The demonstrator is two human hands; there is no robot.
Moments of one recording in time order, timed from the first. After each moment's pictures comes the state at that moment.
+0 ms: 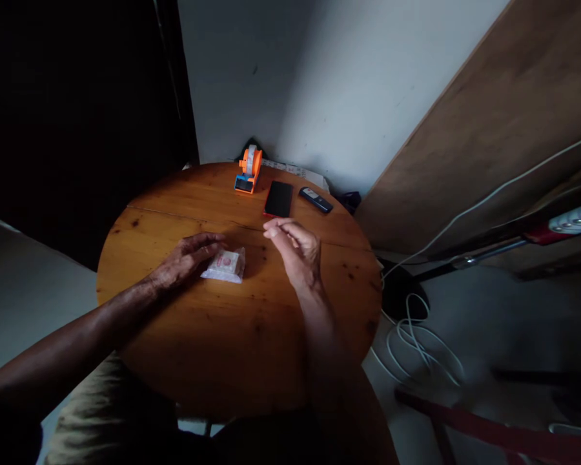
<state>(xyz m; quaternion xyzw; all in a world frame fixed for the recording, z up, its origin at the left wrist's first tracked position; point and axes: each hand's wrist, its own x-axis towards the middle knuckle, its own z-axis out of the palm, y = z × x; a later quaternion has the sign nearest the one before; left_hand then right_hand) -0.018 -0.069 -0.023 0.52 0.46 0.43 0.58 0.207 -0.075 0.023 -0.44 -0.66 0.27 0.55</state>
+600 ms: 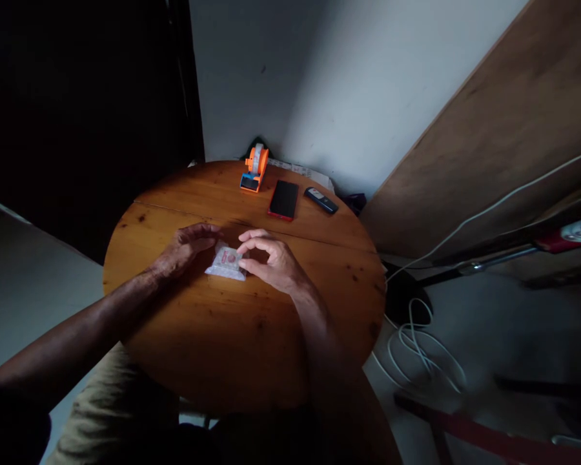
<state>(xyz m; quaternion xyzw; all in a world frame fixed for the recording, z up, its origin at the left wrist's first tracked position) -0.025 -0.059 -0.030 0.43 0.44 0.53 0.59 0.200 -0.068 0.008 -0.35 -0.80 0.32 0.37</state>
